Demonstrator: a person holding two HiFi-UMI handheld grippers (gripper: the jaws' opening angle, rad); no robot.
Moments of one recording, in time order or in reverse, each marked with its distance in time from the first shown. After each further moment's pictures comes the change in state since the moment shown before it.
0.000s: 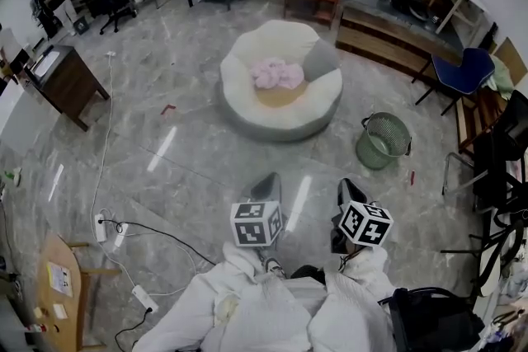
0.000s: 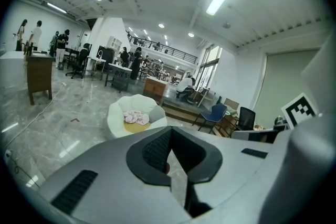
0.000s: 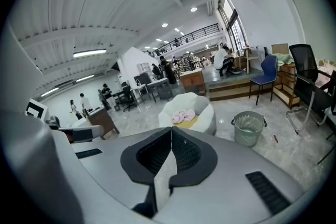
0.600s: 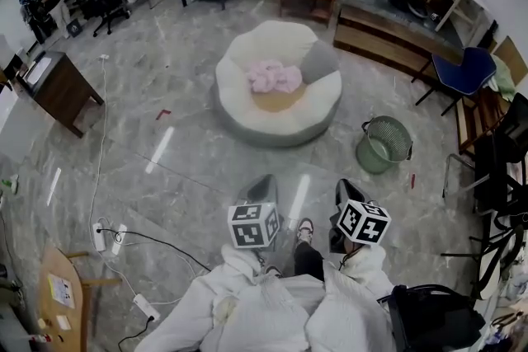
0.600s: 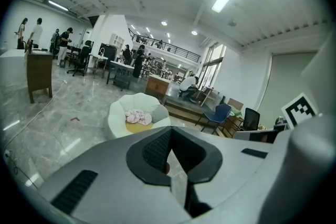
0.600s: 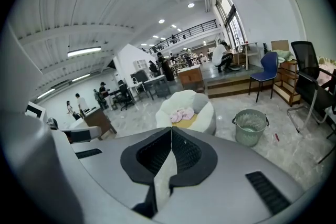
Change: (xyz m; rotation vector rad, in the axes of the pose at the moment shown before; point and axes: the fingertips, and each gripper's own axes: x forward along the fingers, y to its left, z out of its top) left arm 0.055 0.031 0.018 -0.016 0.020 0.020; right arm 0.063 -0.009 0.018 0.020 0.036 -0.020
